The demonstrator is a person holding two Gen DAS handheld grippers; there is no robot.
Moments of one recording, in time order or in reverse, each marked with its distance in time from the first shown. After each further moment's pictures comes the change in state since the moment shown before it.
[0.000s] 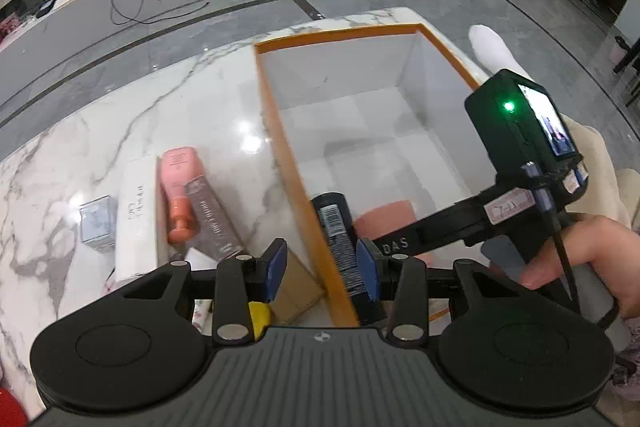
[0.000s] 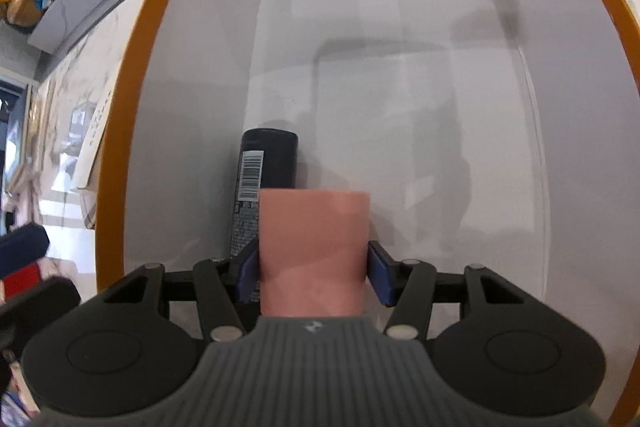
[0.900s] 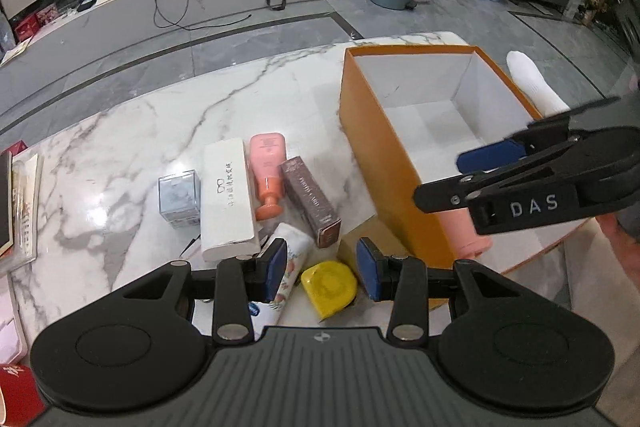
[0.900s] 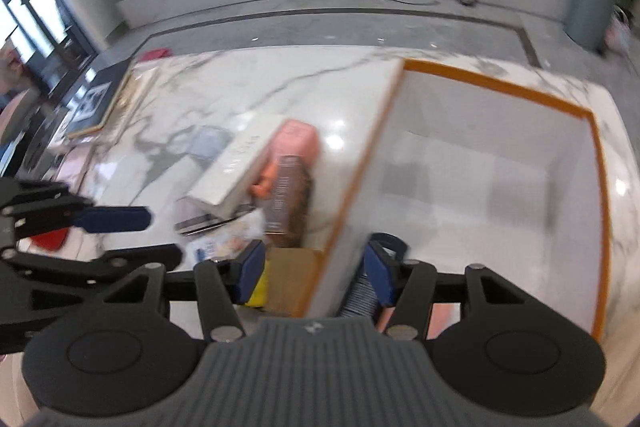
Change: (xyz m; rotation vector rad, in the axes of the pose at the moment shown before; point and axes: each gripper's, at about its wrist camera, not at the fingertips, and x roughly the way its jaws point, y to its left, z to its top) left arm -0.042 0.073 -0.043 -0.047 -0.071 0.039; right arm -0.094 0.106 -0.030 -0.423 -0.277 0.017
